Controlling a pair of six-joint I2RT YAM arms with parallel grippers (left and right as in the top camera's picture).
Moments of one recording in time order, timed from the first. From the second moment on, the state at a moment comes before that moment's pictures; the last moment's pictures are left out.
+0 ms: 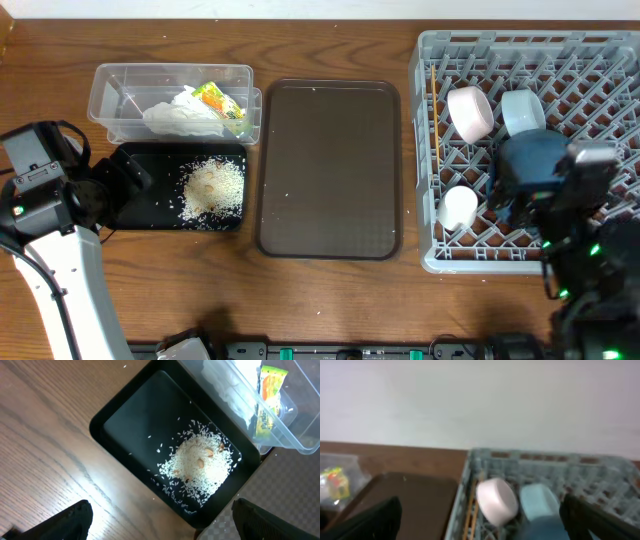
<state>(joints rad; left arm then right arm) 0.46 1.22 1.25 -1.14 0.07 -0.36 0.06 0.56 0.75 -0.35 -0.09 0.03</state>
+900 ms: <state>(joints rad) 0.46 1.22 1.25 -1.14 0.07 -0.36 0.02 0.02 0.03 -0.10 -0.16 0.06</state>
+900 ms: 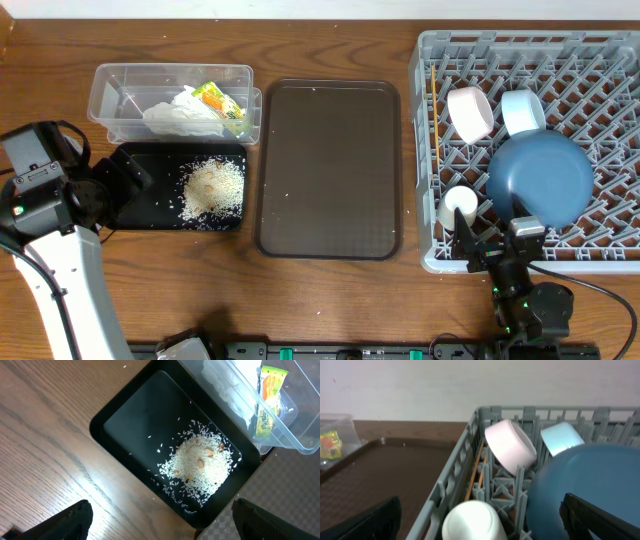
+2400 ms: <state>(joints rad) 0.32 1.00 1.16 -0.92 0.01 -0.29 0.02 0.01 0.02 -0.07 -0.16 0.06</state>
